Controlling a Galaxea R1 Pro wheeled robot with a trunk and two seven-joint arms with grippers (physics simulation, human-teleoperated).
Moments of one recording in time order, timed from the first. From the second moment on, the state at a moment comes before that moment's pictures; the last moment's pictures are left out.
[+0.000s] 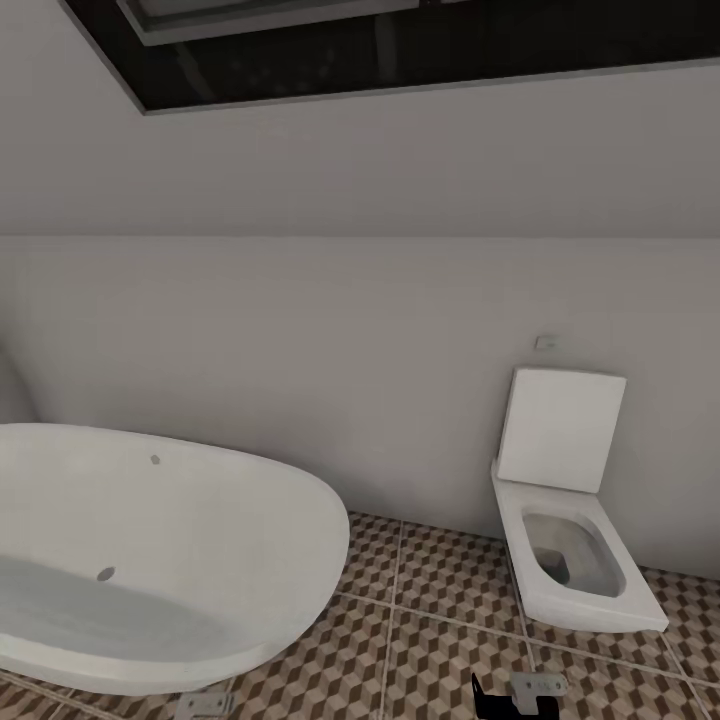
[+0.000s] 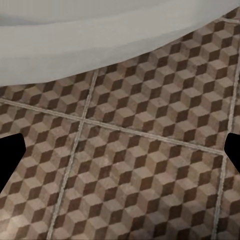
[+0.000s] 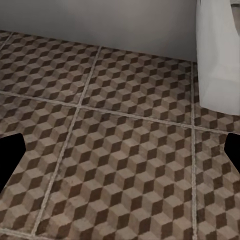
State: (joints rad) left arm -0.01 0.03 0.00 -0.97 0.00 0.30 0.04; right arm -0.03 -0.01 0.01 -0.89 0.01 -0.11 -0.06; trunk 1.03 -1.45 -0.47
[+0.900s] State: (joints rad) left arm -0.01 0.03 0.01 -0.89 0.00 0.18 0.04; right arm -0.03 -0.01 0.01 -0.89 0.01 -0.11 -0.06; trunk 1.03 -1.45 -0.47
